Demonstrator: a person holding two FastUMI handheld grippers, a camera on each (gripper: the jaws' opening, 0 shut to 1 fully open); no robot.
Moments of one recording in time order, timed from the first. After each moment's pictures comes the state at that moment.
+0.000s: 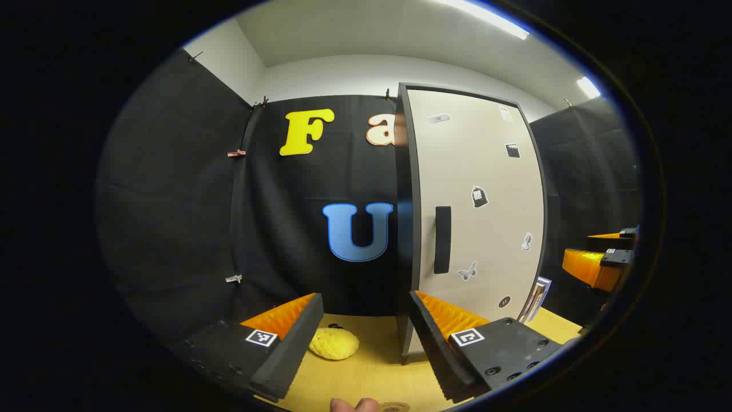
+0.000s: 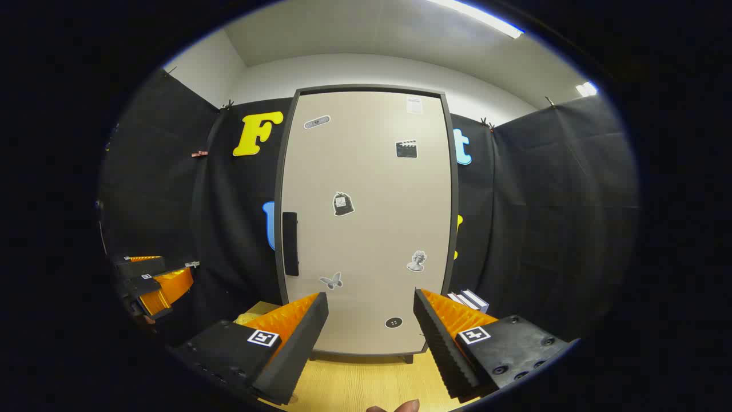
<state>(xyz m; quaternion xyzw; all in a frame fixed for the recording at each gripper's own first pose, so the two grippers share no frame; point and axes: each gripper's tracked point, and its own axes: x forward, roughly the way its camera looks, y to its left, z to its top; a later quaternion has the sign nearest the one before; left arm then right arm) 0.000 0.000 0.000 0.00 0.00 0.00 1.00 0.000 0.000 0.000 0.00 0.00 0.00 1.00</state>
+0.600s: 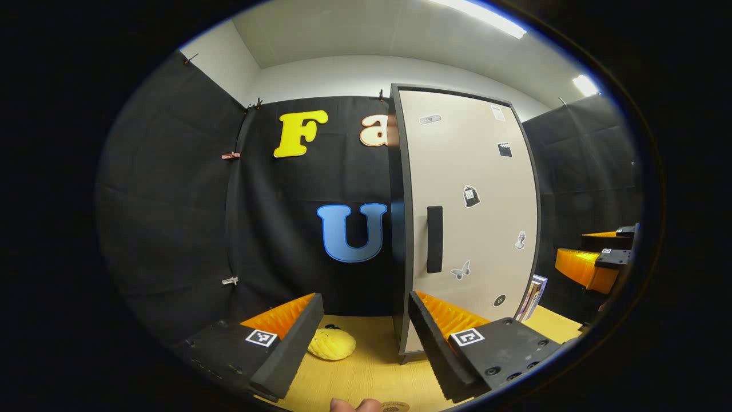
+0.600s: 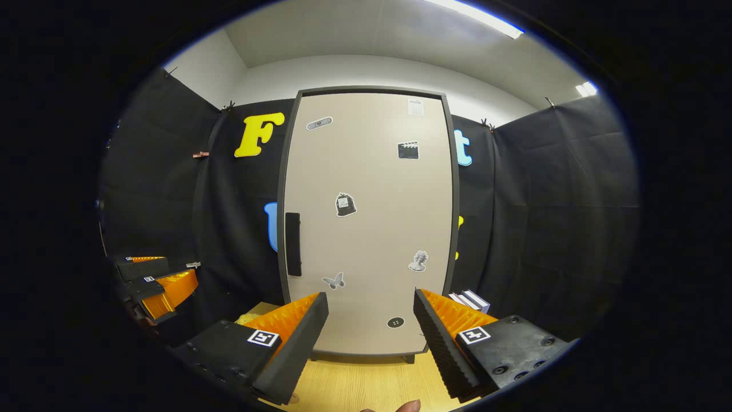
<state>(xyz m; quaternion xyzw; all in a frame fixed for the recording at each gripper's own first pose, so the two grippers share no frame) -0.002 -0.003 0.001 0.01 0.00 -0.01 1.00 -0.004 0.001 0.000 0.00 0.00 0.00 1.00</state>
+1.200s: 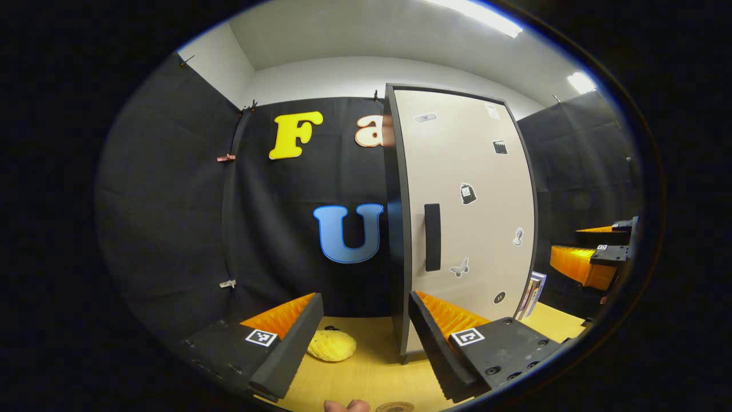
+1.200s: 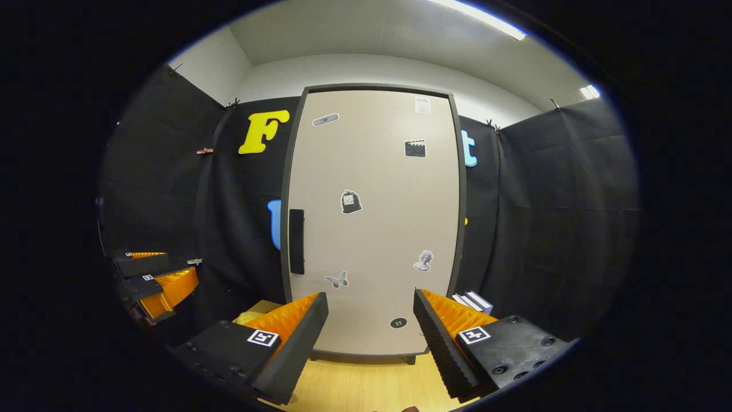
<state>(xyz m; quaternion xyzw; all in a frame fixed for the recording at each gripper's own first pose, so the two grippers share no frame) 0.000 -0.001 0.002 0.02 -0.02 -0.02 1.00 0.006 0.017 -0.003 0.00 0.00 0.01 1.00</state>
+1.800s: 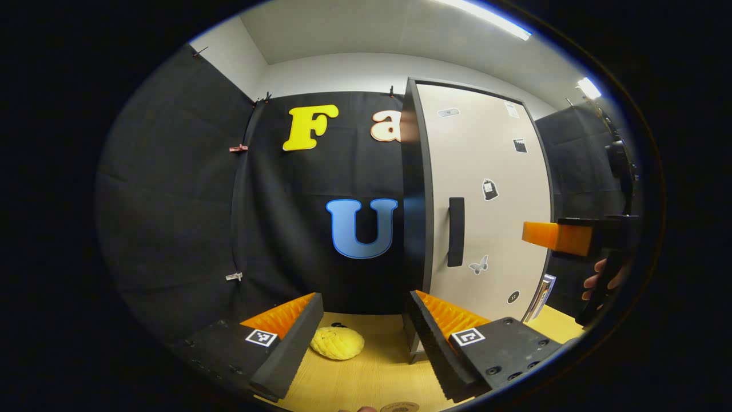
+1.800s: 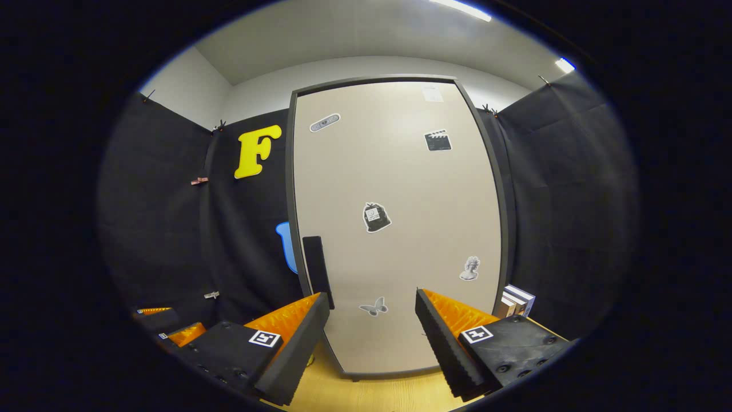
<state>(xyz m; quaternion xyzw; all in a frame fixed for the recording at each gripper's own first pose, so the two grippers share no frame) 0.014 0.037 -0.023 -0.01 0.01 0.01 1.00 0.087 0.069 0.016 0.08 -0.01 0.03 1.00</state>
